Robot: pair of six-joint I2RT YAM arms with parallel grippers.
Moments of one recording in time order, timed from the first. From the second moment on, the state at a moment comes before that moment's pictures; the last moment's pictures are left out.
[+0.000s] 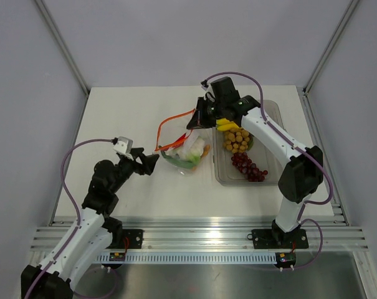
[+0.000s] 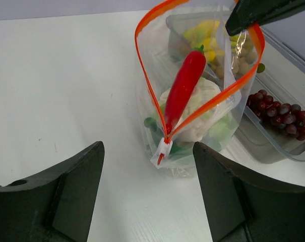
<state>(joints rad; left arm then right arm) -0.32 0.63 0.37 0.17 0.23 -0.20 0.56 1.81 1.73 -0.64 -0.44 0.61</state>
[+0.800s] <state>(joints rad) -0.35 0.68 0.20 0.49 0.28 -0.34 0.53 1.84 1.77 -0.64 -0.51 0.60</state>
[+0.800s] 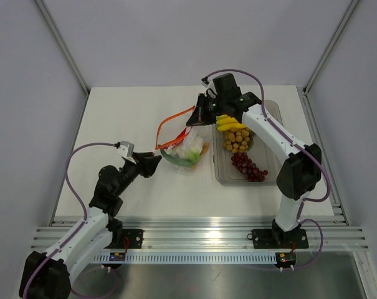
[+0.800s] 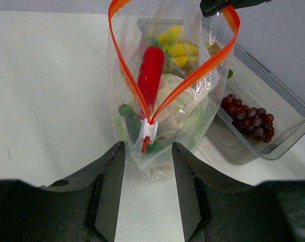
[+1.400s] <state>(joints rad) -0.38 0.80 0.24 0.55 0.27 -0.32 0.52 1.85 1.79 -0.66 -0.52 0.60</state>
